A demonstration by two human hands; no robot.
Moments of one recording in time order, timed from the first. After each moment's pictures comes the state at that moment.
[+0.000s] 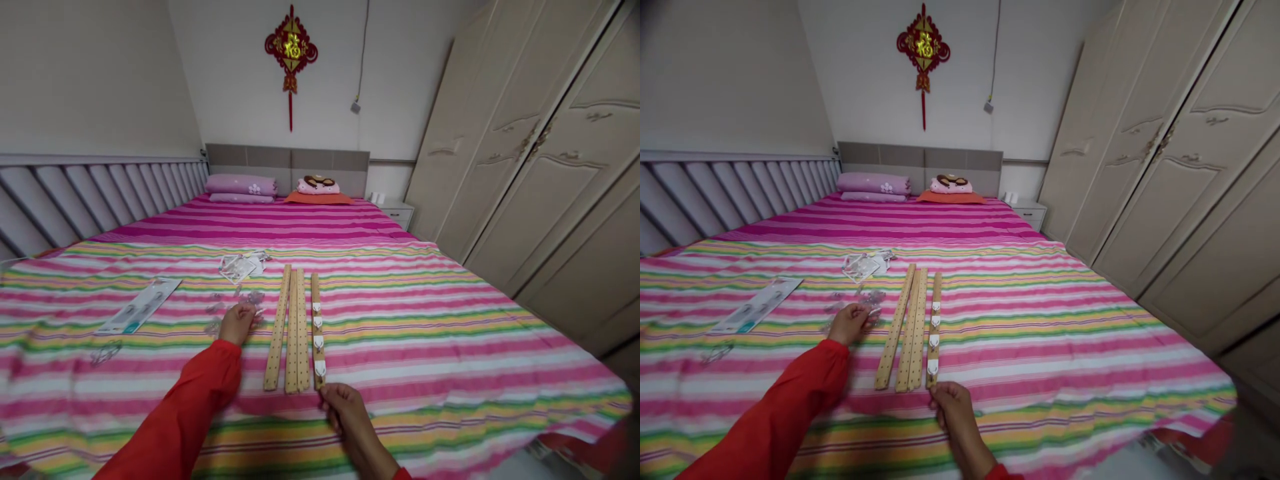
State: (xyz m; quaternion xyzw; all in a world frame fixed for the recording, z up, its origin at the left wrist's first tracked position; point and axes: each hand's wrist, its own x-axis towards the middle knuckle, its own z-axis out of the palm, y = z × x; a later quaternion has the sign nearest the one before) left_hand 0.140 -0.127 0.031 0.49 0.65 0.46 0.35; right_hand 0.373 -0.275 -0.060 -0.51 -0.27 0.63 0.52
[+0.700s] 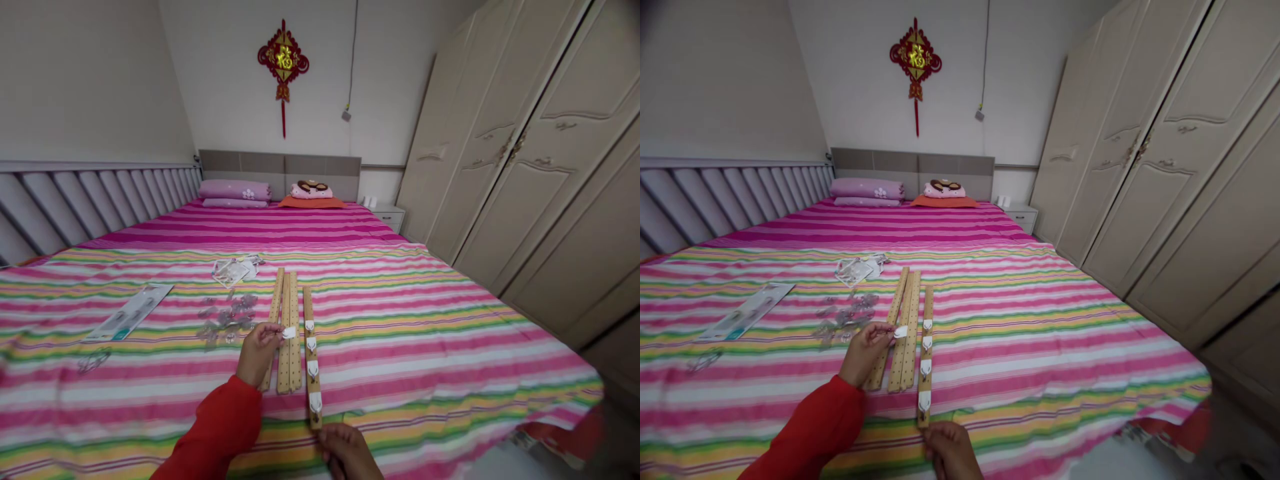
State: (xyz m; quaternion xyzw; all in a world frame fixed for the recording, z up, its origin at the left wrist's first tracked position) left_hand 0.209 -0.199 0.038 0.44 0.49 0.56 0.50; right_hand 0.381 -0.328 -0.091 -0.48 -0.27 0.68 0.48
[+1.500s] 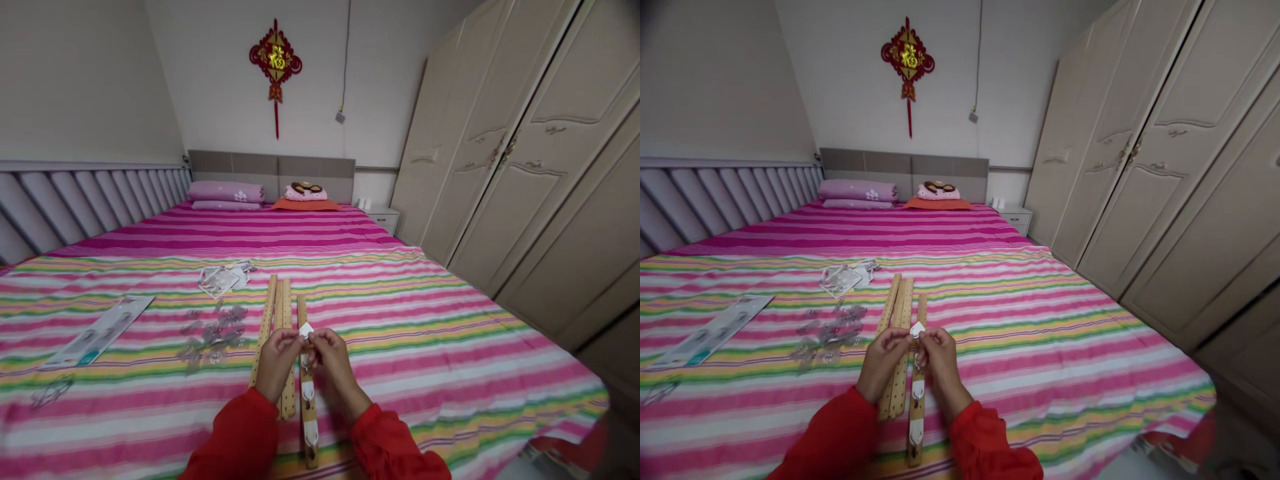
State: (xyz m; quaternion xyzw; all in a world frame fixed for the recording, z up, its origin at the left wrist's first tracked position) left_hand 0.264 -0.185 0.044 0.47 0.46 0.56 0.51; right_hand 0.379 -0.188 0.023 -0.43 -0.34 0.55 0.63
